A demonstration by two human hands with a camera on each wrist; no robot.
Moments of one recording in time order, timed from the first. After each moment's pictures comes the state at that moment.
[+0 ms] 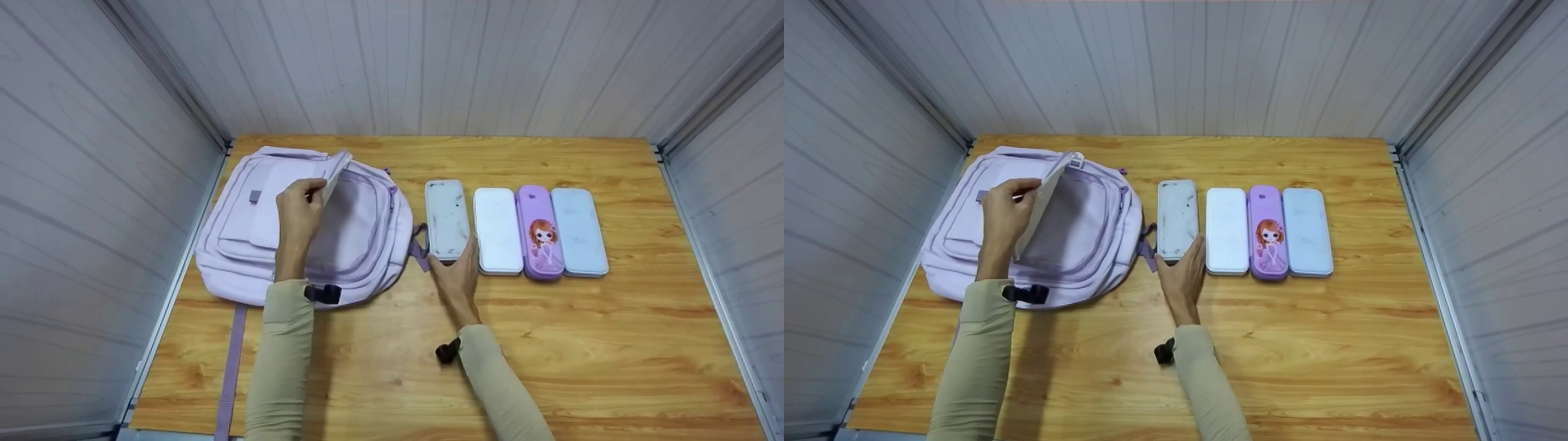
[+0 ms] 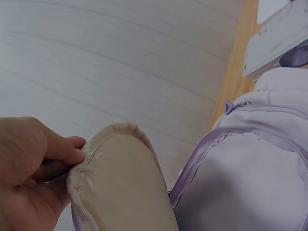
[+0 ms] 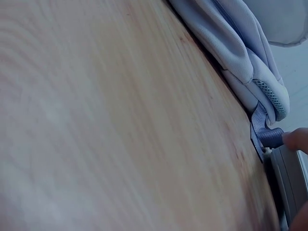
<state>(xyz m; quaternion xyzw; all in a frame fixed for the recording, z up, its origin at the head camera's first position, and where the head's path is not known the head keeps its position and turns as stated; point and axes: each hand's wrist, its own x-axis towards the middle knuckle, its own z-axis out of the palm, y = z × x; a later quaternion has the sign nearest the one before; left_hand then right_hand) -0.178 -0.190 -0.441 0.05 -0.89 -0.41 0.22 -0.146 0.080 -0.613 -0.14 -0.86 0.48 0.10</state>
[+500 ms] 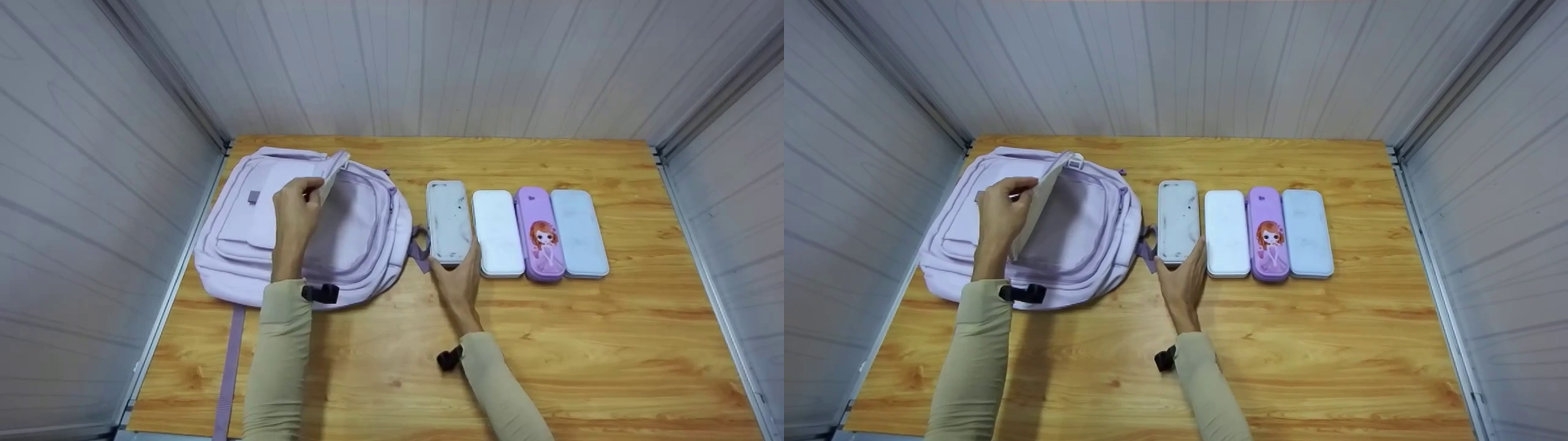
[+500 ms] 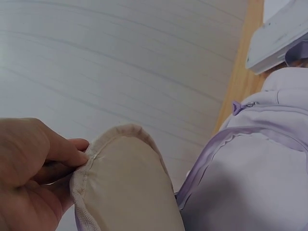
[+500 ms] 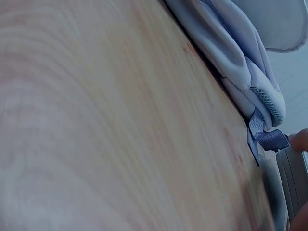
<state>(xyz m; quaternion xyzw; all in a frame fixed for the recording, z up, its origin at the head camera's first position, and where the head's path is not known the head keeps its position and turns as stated) -0.179 -0.195 -0.437 0.05 -0.89 -0.40 0.22 -0.137 0.082 -0.611 -0.12 -0.84 0.50 0.14</state>
